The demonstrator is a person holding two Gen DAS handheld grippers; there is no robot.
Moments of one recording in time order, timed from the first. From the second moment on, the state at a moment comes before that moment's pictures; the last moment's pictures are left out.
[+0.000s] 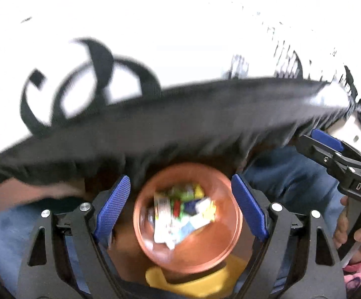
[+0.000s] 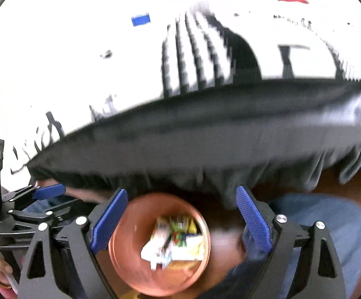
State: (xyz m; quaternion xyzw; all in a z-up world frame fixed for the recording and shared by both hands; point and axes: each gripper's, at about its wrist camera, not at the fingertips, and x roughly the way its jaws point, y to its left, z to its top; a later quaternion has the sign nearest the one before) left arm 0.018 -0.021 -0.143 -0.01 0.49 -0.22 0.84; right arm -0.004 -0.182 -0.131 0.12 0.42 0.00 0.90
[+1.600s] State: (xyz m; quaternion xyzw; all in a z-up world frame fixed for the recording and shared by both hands) left arm 0.202 -0.004 -0.036 -0.11 0.40 -0.19 0.89; right arm 0.311 -0.283 -0.011 0.13 0.33 -0.11 0.93
